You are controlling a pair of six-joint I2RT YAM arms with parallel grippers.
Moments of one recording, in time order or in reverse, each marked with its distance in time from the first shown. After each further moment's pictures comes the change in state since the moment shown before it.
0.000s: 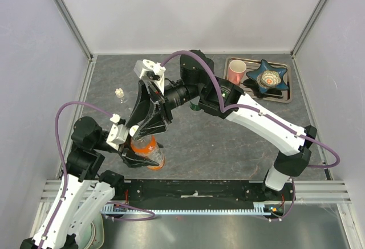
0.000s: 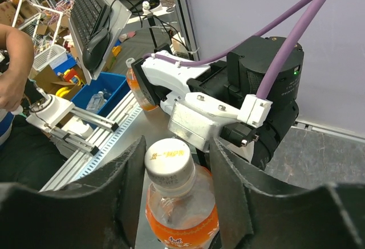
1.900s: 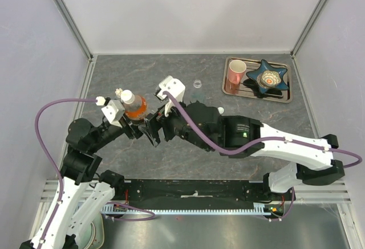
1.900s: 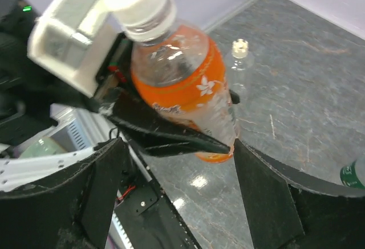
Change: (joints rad) left arm -0.005 -0.016 0.047 -0.012 -0.829 0.040; right arm 0.352 -0.198 -0.197 -0.261 1.526 0.066
